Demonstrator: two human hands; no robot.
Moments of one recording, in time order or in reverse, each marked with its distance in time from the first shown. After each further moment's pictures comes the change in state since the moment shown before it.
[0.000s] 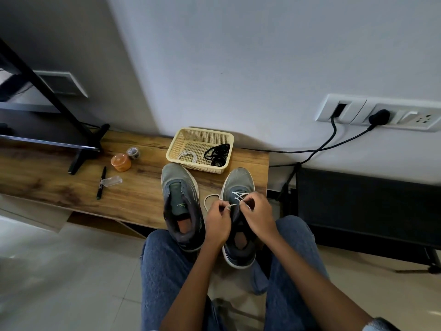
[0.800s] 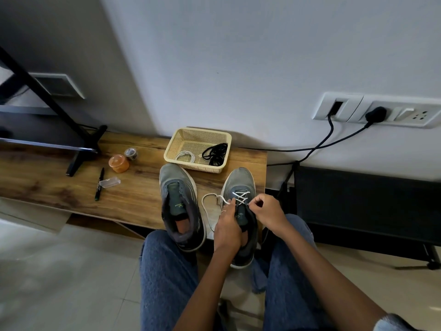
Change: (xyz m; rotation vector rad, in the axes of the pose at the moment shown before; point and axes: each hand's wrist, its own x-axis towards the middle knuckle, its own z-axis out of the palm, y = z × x) left_hand -0.031 0.019 0.010 0.267 -0.165 0.094; right_hand 0.012 0.007 -0.029 -0.007 -0.164 0.191
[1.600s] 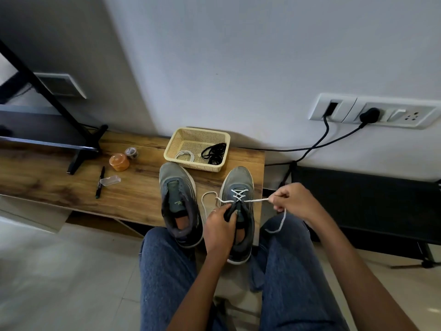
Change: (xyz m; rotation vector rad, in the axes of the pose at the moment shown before) left_hand -0.008 -0.008 -0.004 0.099 0.265 -0.043; right_hand -0.045 -0.041 -0.090 -0.096 -0.120 0.021
